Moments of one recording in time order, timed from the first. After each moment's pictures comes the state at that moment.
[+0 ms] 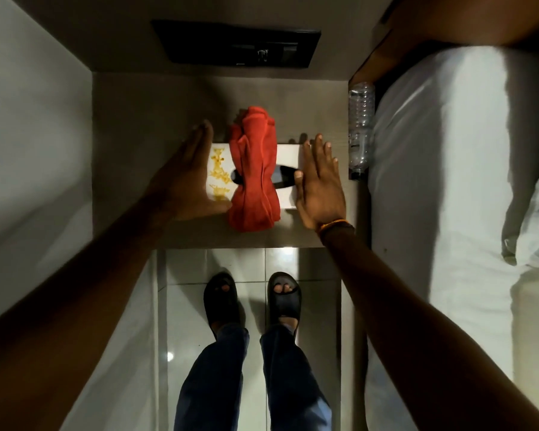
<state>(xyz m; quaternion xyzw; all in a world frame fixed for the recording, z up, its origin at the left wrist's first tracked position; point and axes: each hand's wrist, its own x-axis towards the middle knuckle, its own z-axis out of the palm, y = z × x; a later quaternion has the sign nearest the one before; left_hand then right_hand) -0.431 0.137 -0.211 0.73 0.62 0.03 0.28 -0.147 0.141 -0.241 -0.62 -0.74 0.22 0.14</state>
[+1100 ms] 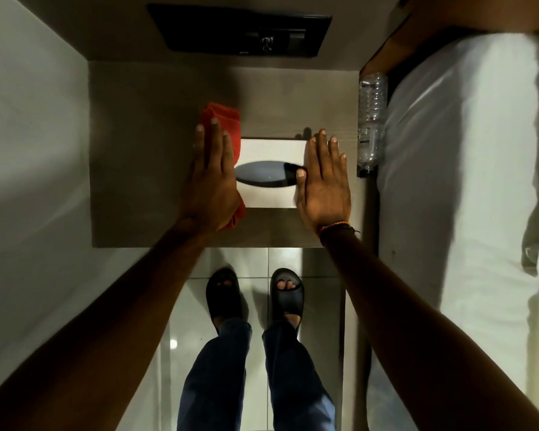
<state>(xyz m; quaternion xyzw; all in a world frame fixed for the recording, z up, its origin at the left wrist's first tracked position) -0.372 0.125 -0.238 0.72 0.69 -0.03 0.08 -0.152 0.142 -0.257 -0.64 -0.76 0.11 0.08</state>
